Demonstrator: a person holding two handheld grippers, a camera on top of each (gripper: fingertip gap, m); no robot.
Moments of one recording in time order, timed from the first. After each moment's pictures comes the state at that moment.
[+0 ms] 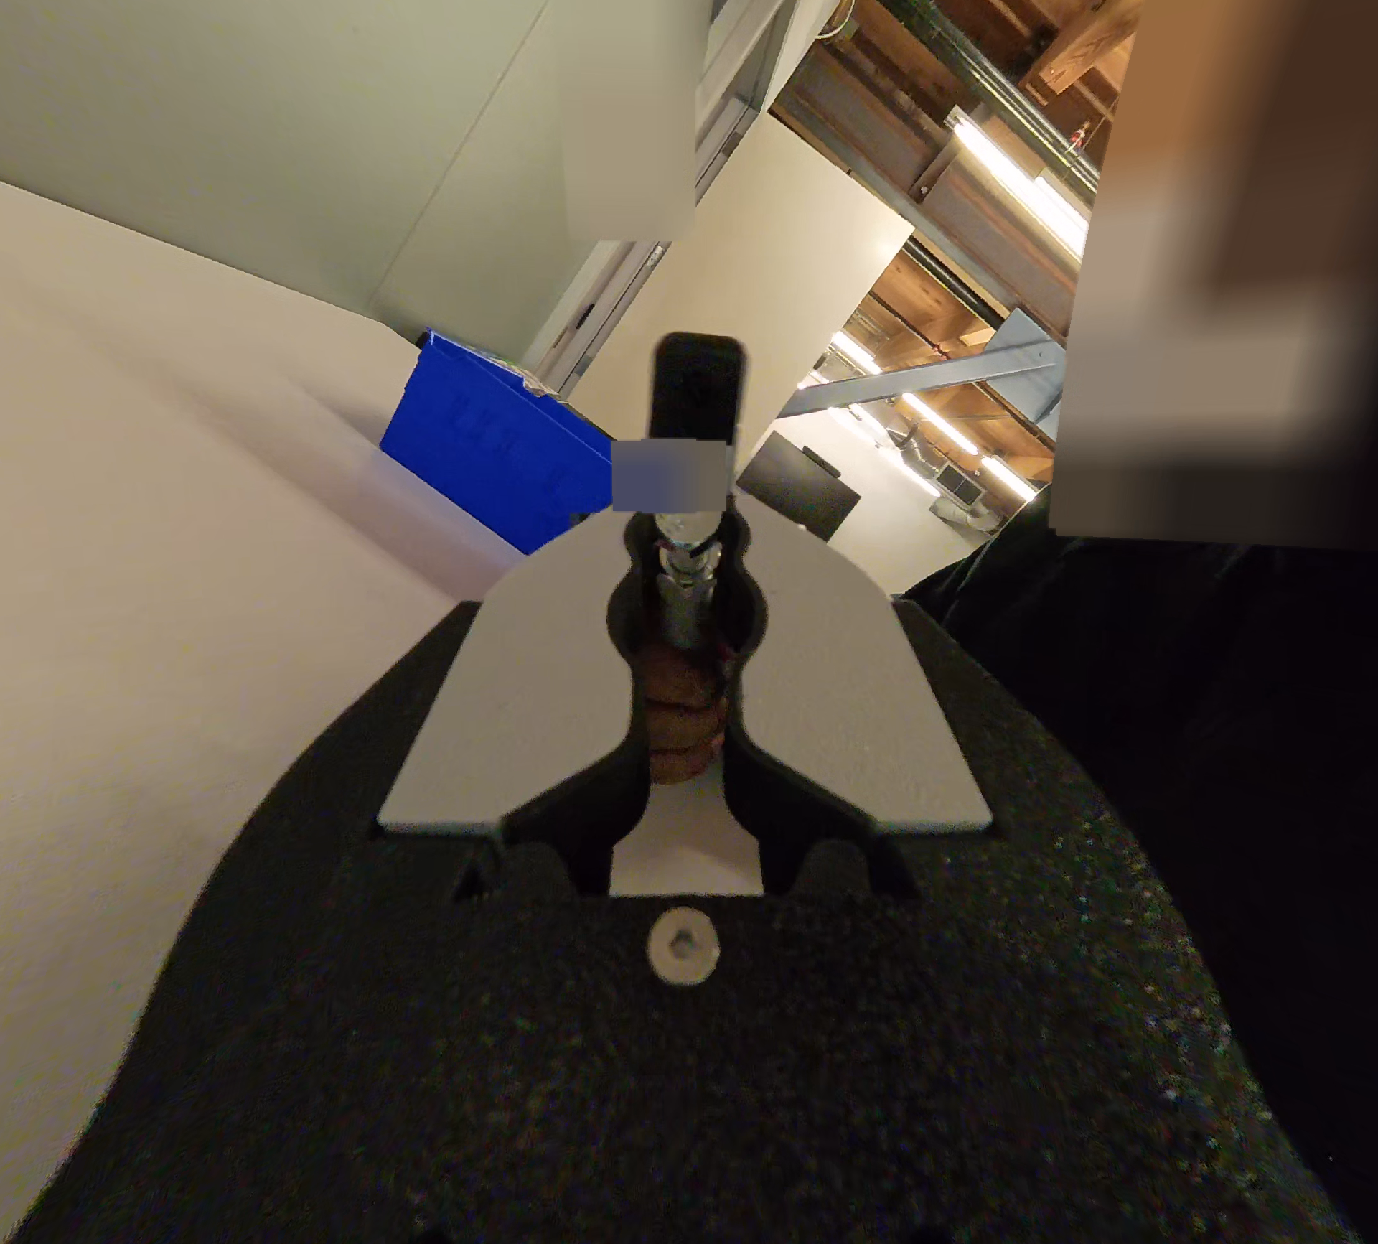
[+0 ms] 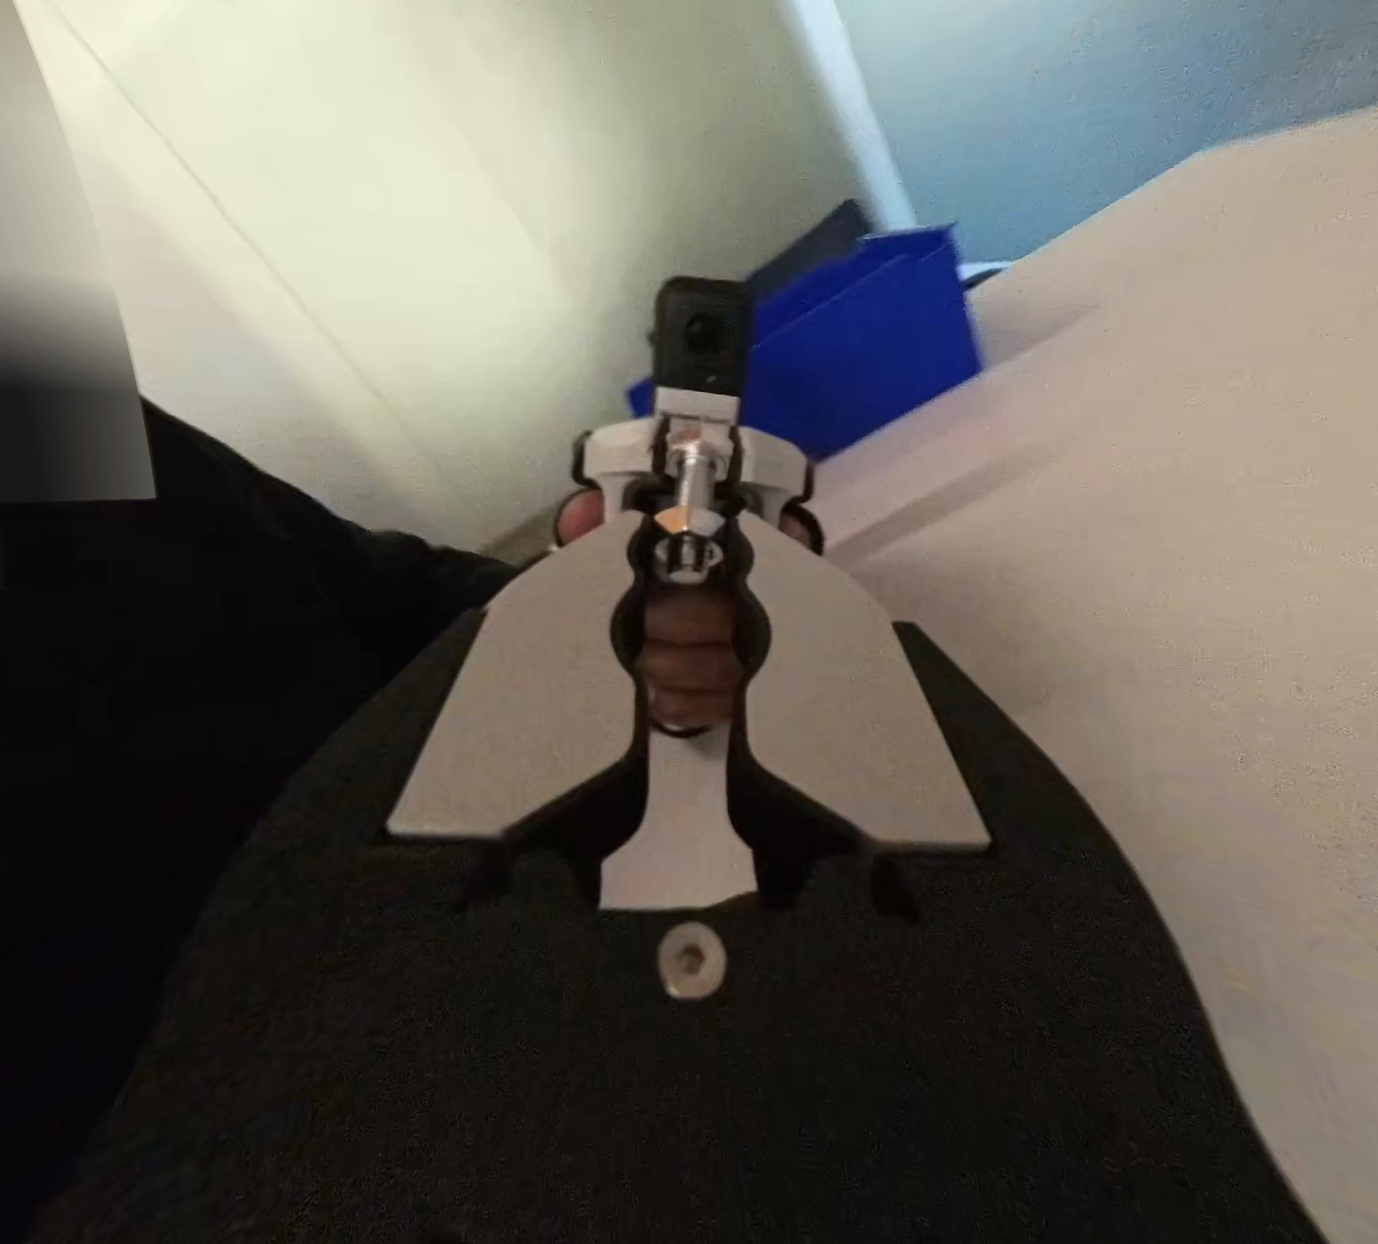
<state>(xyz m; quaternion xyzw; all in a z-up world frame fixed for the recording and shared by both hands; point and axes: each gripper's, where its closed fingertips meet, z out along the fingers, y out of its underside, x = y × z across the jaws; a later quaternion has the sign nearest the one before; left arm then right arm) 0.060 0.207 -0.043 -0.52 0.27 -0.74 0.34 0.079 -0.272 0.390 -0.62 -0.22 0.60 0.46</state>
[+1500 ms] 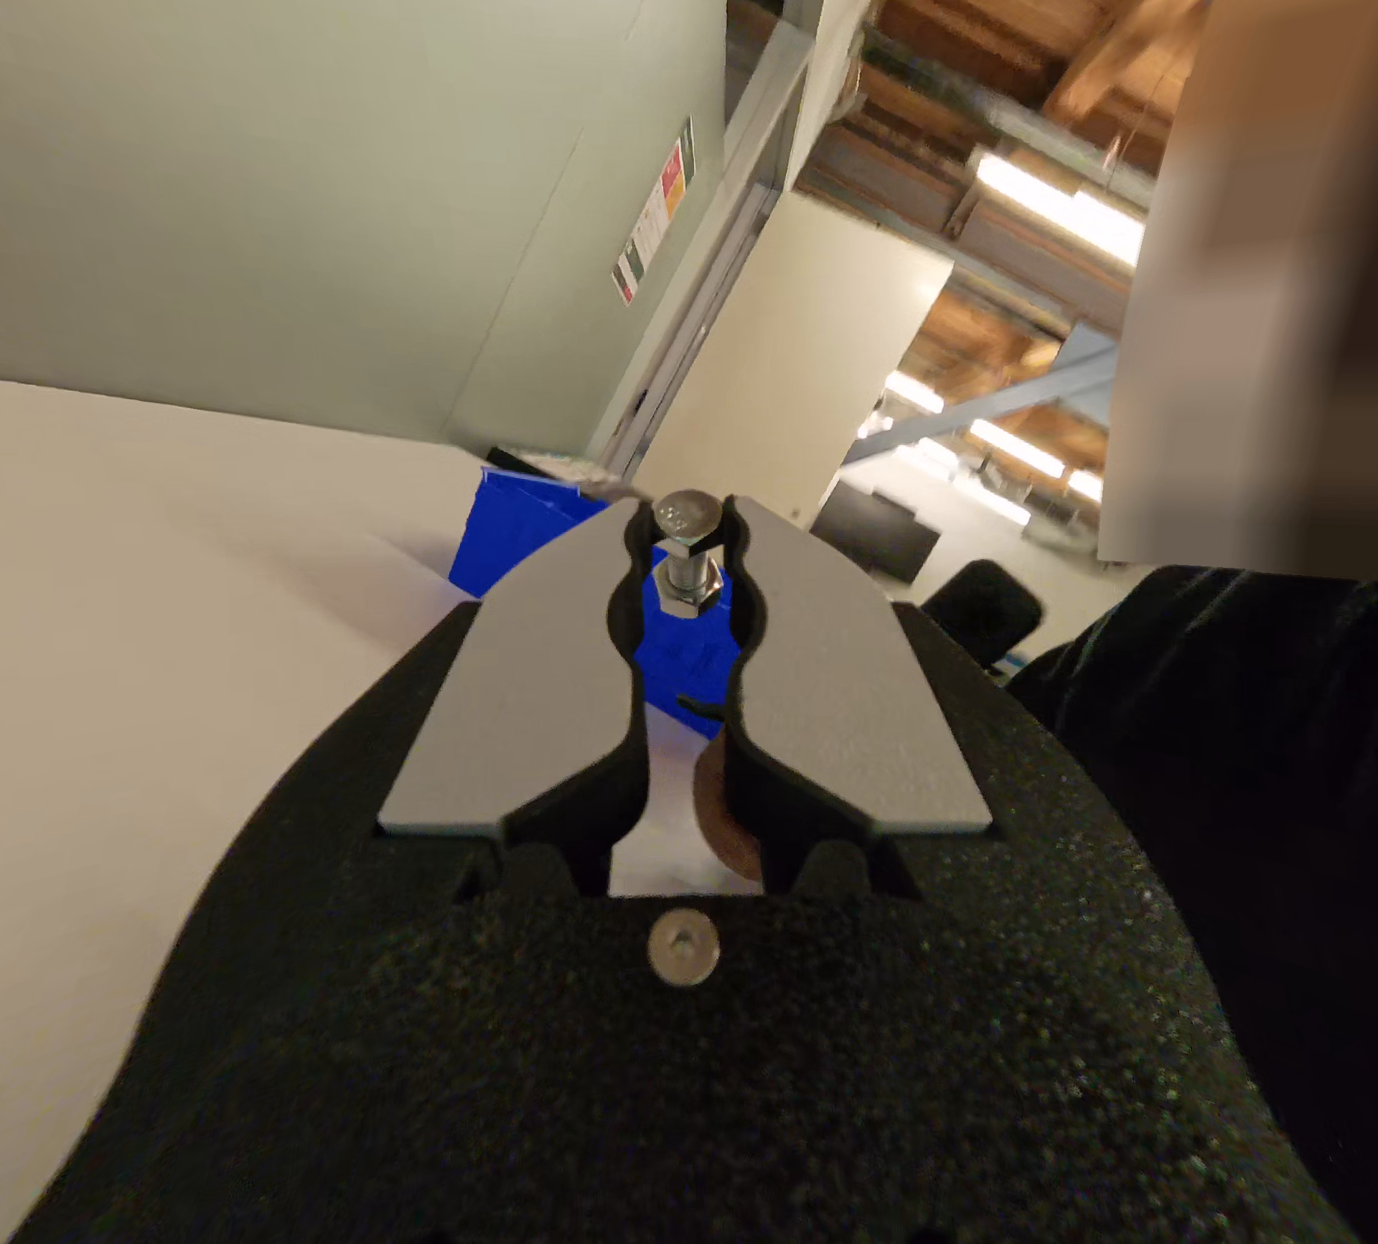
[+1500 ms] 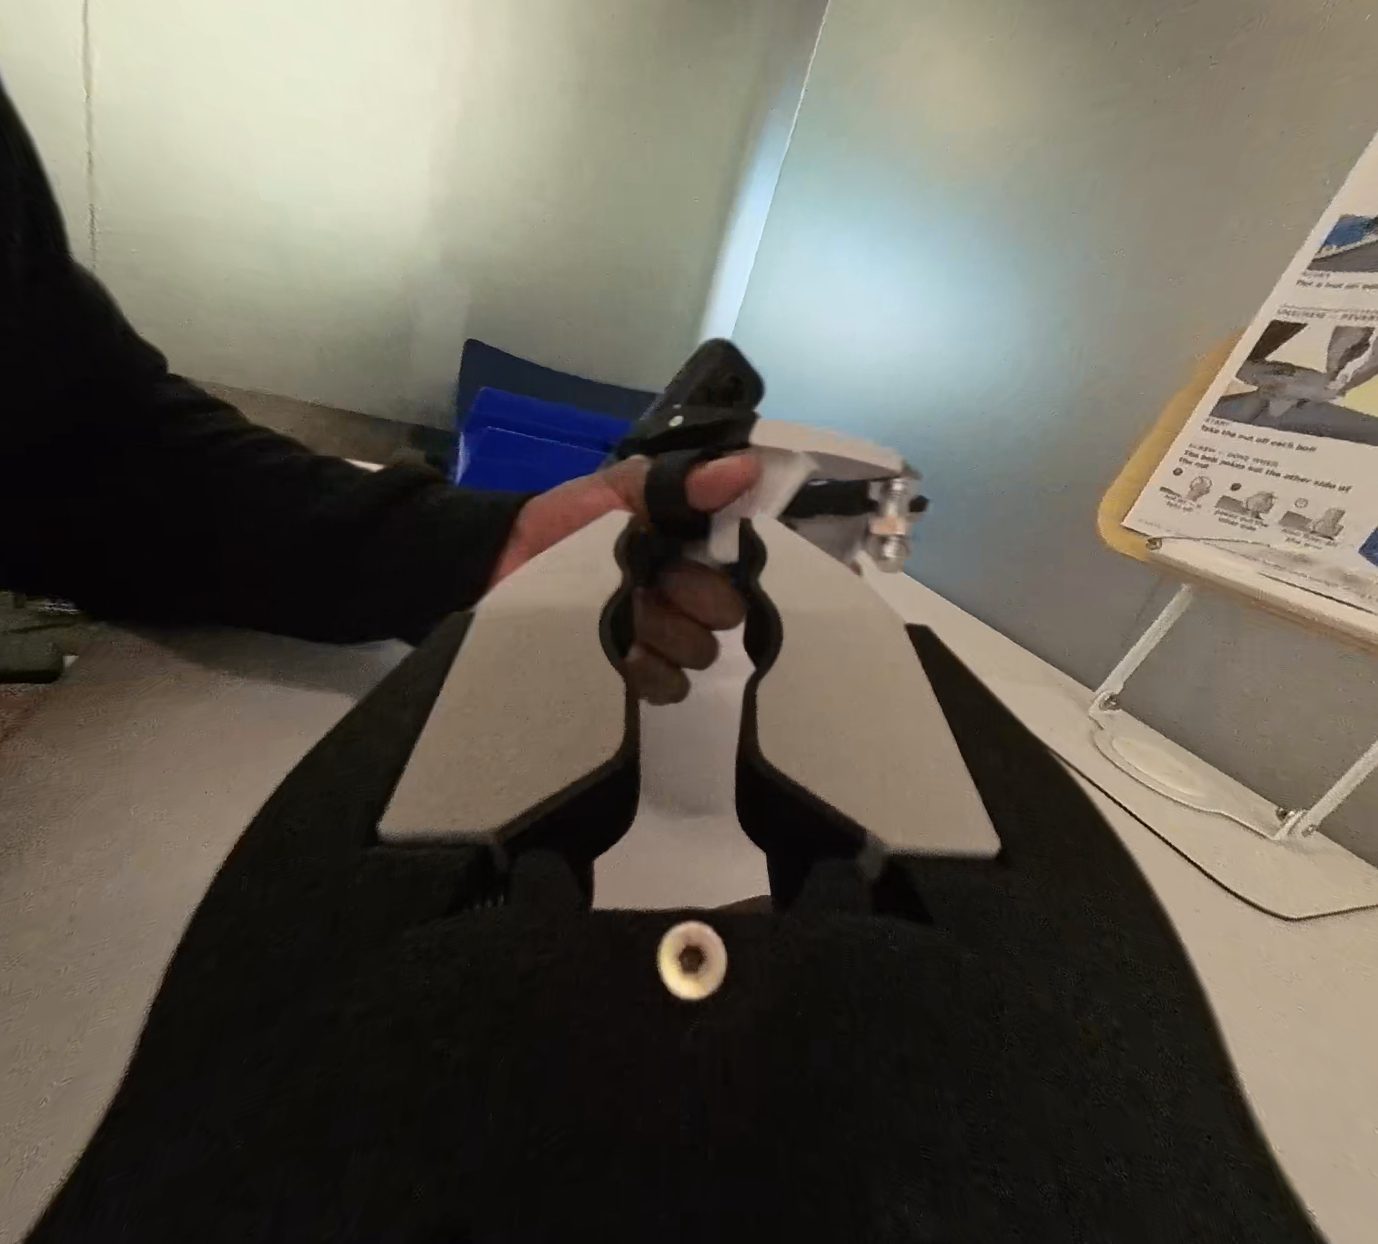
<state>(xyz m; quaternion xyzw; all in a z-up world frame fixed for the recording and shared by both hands) 0.074 0.228 -0.006 -0.50 0.27 -0.70 0.44 0.100 -0.338 0.426 -0.47 -0.38 0.30 0.74</state>
